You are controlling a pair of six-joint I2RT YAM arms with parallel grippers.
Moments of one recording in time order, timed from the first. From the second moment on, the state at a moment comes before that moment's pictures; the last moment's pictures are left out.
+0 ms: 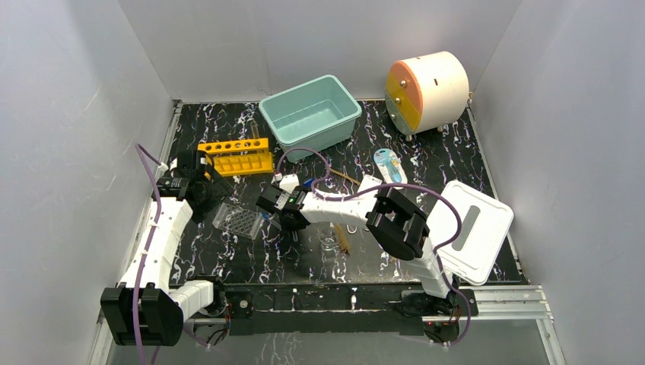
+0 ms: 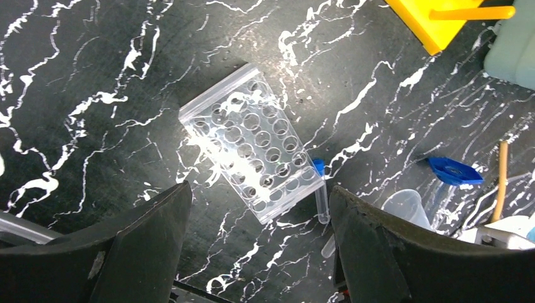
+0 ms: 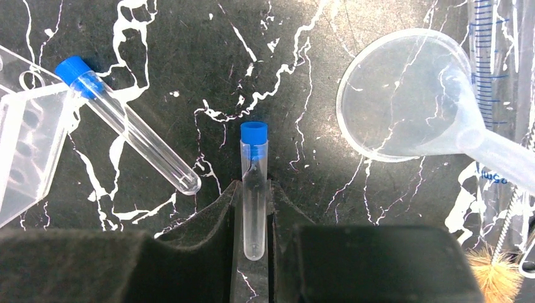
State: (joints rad) left arm -0.02 1.09 0.97 -0.95 -0.17 -0.75; right arm 1.18 2.13 1.63 -0.72 0.34 0.86
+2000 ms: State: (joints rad) left arm -0.02 1.27 0.79 -0.54 0.88 -0.65; right arm 1.13 1.74 1.34 -0.19 -0.02 0.39
